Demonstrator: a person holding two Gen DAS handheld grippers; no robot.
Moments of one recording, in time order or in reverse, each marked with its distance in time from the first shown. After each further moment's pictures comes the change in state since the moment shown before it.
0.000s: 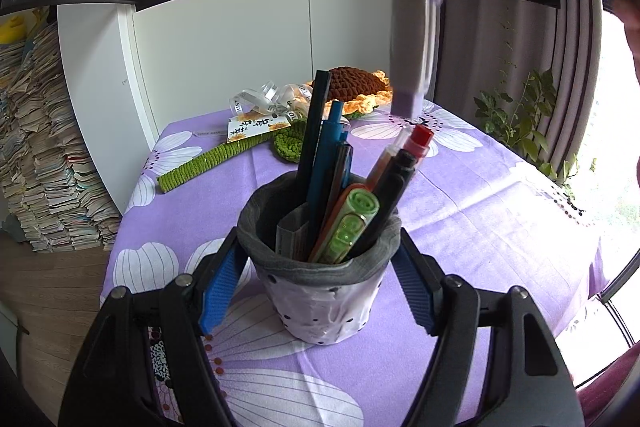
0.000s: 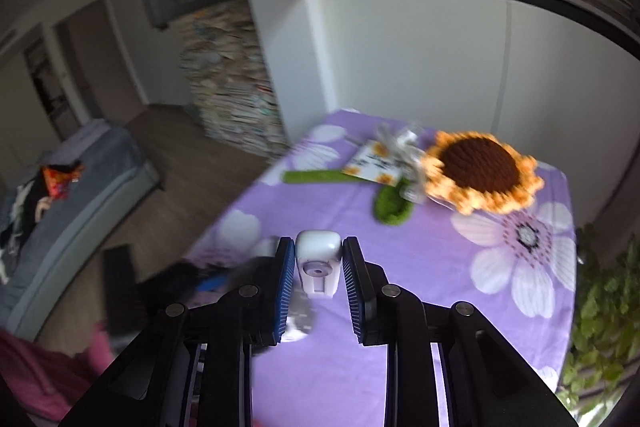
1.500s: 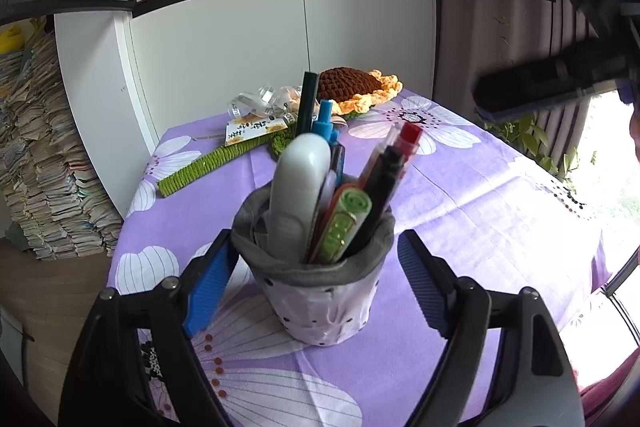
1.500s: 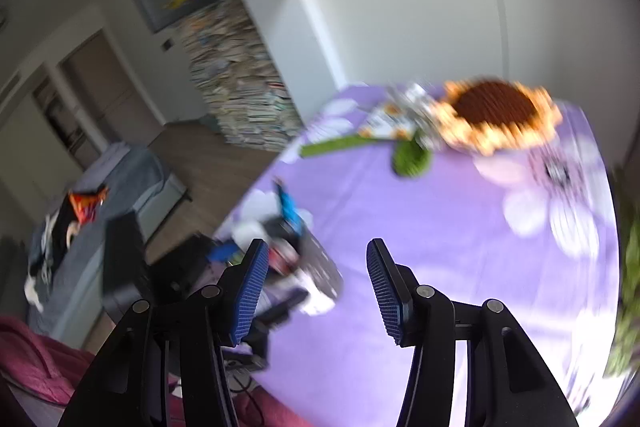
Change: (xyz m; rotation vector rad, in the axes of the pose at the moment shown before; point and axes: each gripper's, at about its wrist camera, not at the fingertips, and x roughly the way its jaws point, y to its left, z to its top) left arm -0.001 -0.004 0.001 0.034 -0.010 0.015; right arm 0.012 -0.027 -0.068 0.196 0.027 0.071
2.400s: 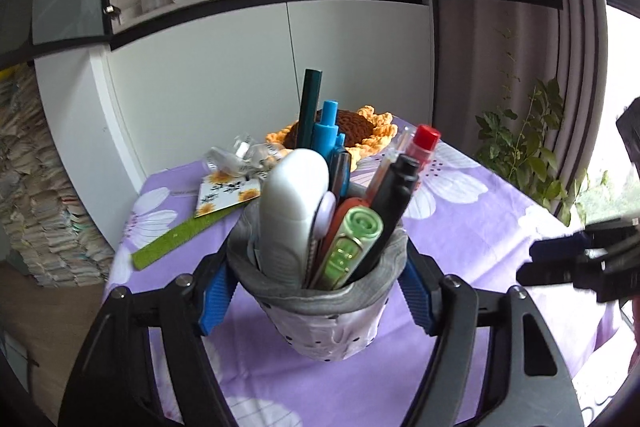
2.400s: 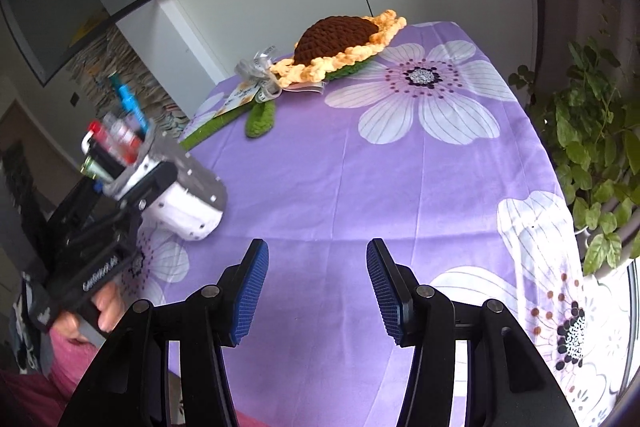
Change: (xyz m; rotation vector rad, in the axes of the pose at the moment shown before) left arm 0.052 -0.026 0.072 0.020 -0.038 -0.007; right arm -0.010 -0.099 -0.057 0.272 -0.030 -0.229
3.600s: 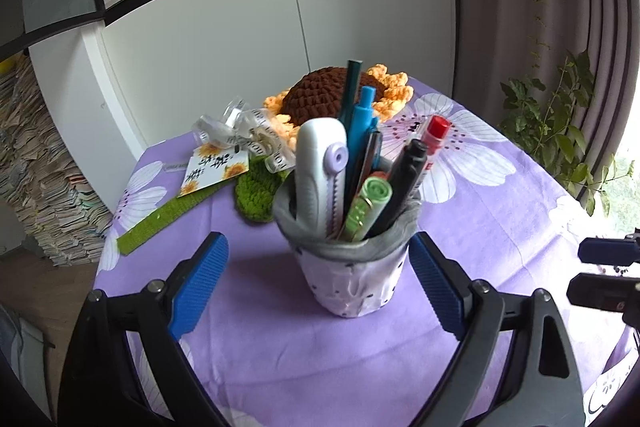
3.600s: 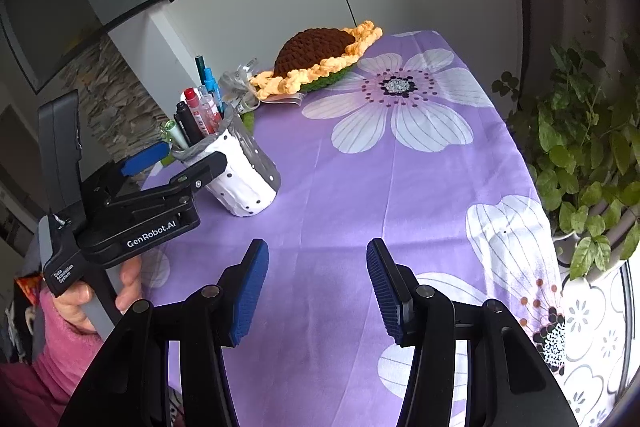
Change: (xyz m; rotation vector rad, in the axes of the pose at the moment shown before) left arm 0.037 -0.022 0.003 0.009 0.151 0.098; right arm -0.009 -0.015 -0.002 -0.002 -0.046 -0.041
